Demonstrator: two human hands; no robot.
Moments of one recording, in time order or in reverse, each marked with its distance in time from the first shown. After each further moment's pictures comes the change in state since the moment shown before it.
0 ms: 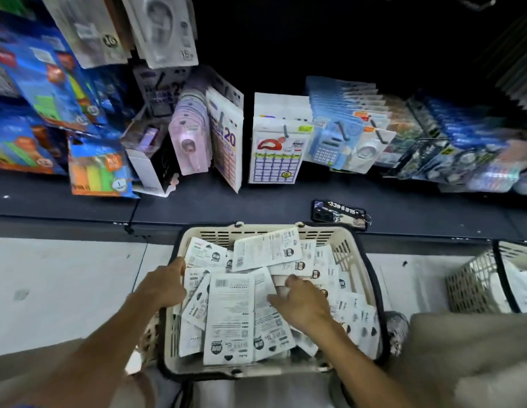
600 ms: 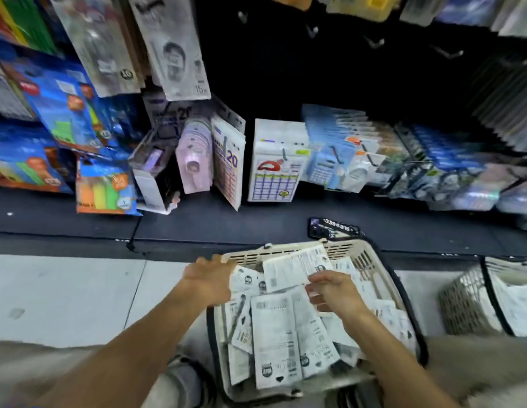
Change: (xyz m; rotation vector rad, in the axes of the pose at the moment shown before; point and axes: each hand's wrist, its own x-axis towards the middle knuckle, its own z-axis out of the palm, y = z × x) left_hand -0.030 0.077 -0.036 0.303 0.042 0.252; right_hand -0.013 0.009 -0.073 0.813 0.122 0.194
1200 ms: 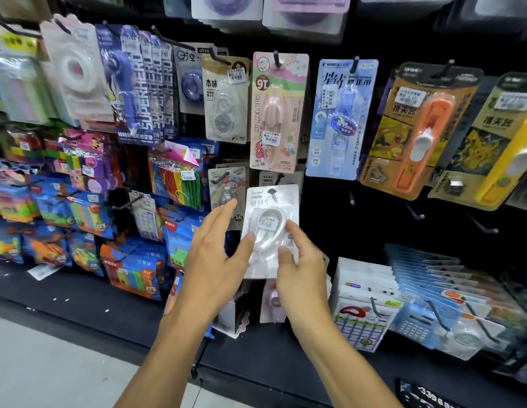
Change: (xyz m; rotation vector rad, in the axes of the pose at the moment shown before) left_hand -0.068 -0.126 -0.211 -0.862 1.224 0.090; right_hand -0.057 -0.296 0.177 0.156 -0.020 -0.856
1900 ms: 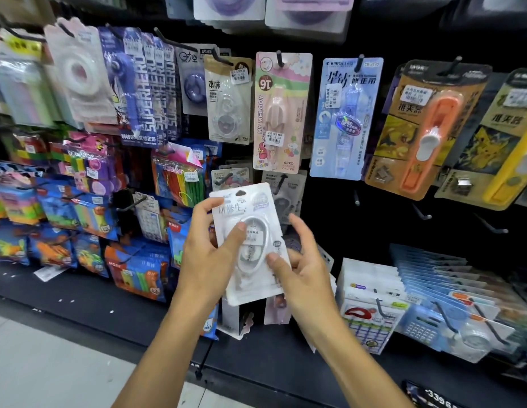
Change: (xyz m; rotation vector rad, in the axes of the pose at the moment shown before) left_hand 0.008 0.000 -0.005 -0.443 0.102 -0.116; right_hand 0.007 0.018 -0.008 0.216 -0.285 -0.099
